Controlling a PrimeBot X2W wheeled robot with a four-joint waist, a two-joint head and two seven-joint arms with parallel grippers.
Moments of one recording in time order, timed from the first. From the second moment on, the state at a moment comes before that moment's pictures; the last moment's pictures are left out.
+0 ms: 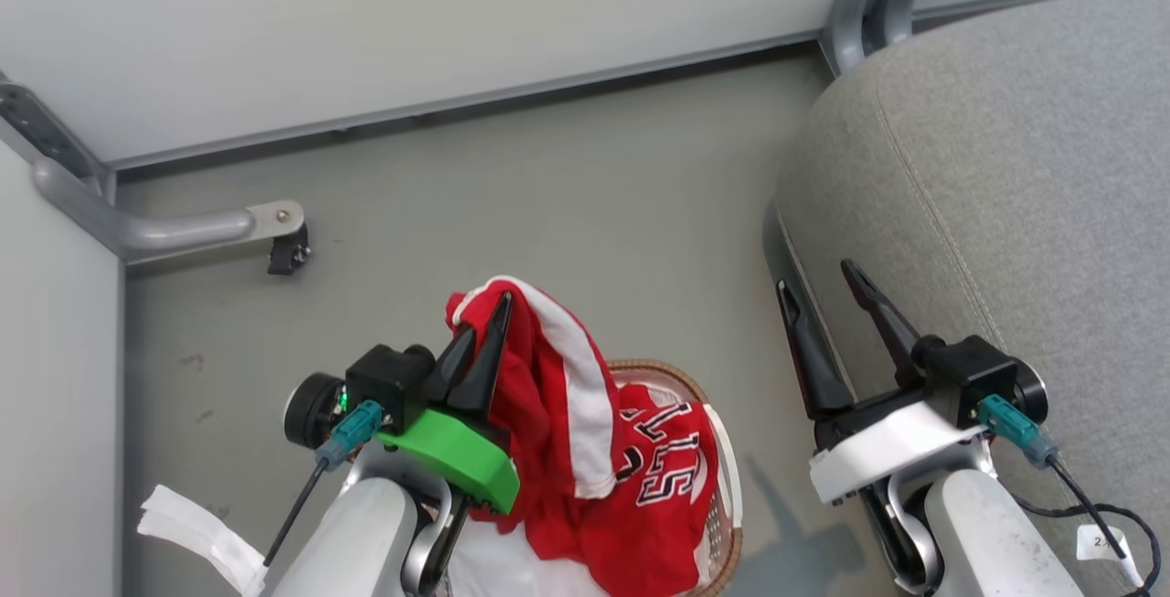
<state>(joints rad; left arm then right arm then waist) -0.34 0.11 -0.49 0.42 -0.38 -0.13 -0.26 -0.22 -0.05 0.17 0.20 0.19 0.13 -0.26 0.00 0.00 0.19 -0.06</state>
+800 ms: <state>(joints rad) -0.40 0.11 -0.46 0.13 -0.34 -0.13 -0.26 -0.12 -0.05 0.28 0.25 0.18 0.13 -0.26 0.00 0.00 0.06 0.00</state>
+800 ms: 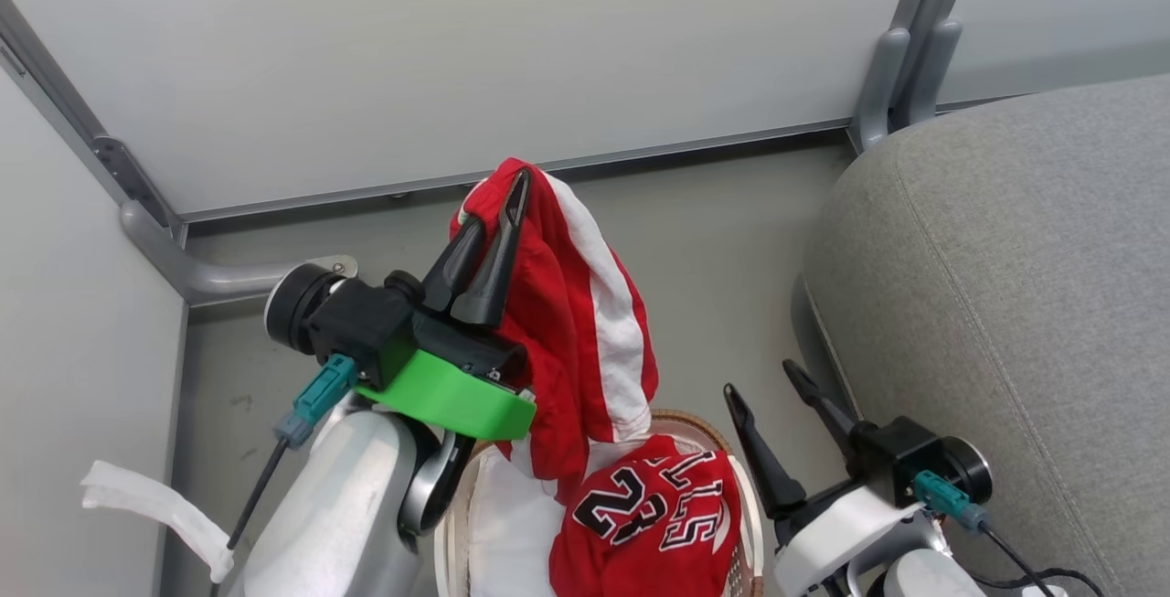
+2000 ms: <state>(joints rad) -0.47 0.07 -0.64 0.11 -0.38 -0.13 -0.26 -0.42 -0.05 0.44 0.52 0.08 0.13 -0.26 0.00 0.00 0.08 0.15</state>
